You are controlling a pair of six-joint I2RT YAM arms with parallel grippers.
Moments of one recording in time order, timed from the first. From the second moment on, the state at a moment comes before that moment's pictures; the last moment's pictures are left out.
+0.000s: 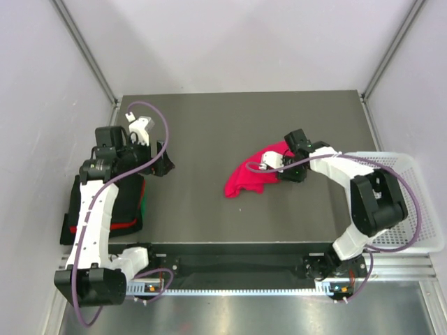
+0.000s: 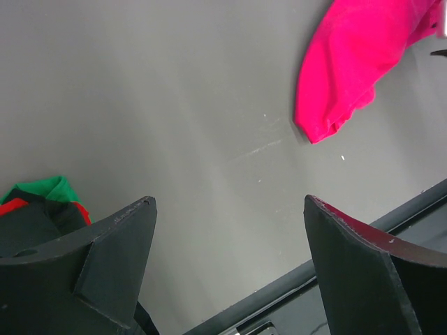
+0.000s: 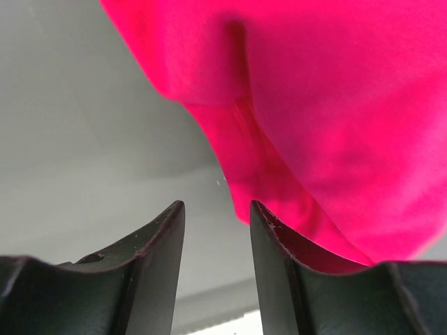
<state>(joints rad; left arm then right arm) 0.07 1.06 1.15 -0.85 0.53 0.11 0.38 1.61 1.04 -0.66 -0.07 -1.03</state>
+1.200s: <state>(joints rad) 0.06 1.13 1.14 -0.85 0.59 0.10 0.45 1.27 1.17 -0.53 0.03 -0.94</state>
